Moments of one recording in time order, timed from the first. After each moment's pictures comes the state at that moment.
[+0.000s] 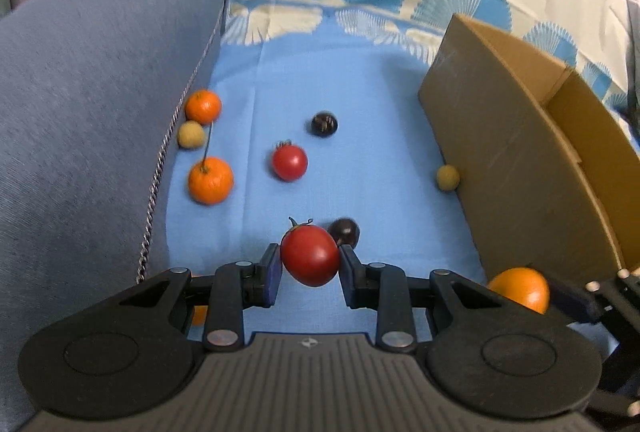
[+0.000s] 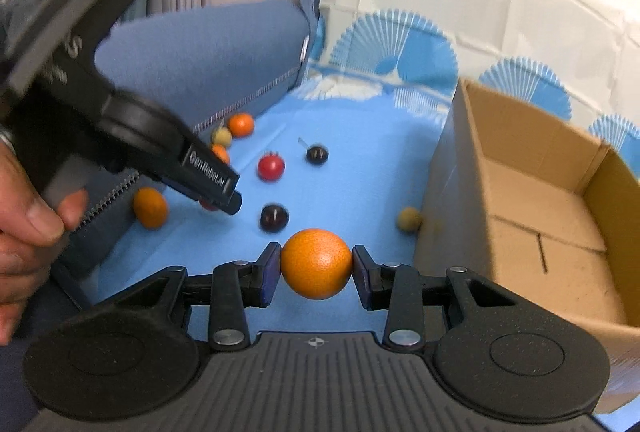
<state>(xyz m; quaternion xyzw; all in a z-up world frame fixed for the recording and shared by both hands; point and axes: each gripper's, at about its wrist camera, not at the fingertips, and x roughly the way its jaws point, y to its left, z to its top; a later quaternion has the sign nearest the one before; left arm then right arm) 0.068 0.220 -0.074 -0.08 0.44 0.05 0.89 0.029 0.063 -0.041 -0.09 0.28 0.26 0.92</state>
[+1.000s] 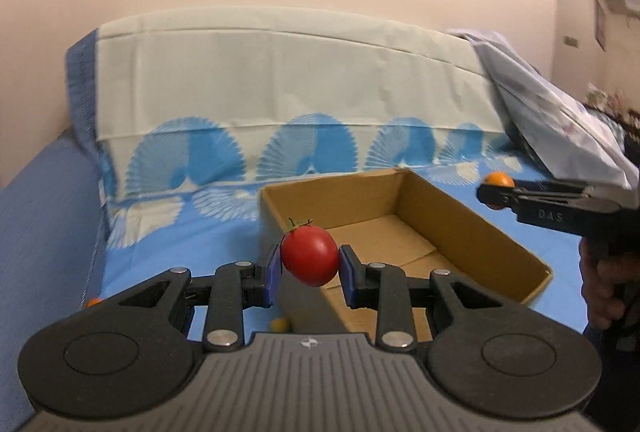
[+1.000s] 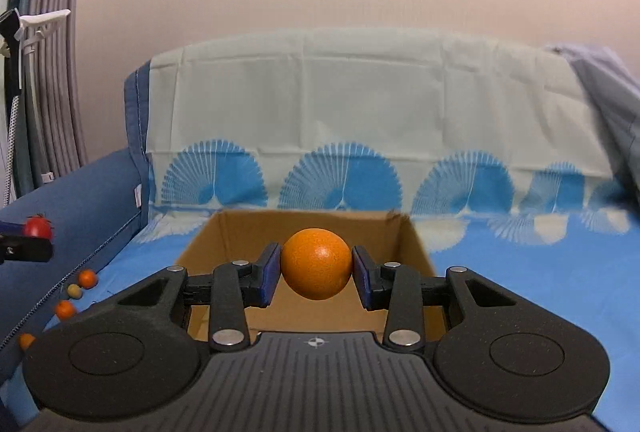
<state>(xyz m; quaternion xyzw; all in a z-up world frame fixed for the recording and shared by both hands) 0.038 0.081 0.033 0.02 0.23 -0.09 0.97 0.095 -0.154 0.022 0.02 0.17 0.13 0.98</state>
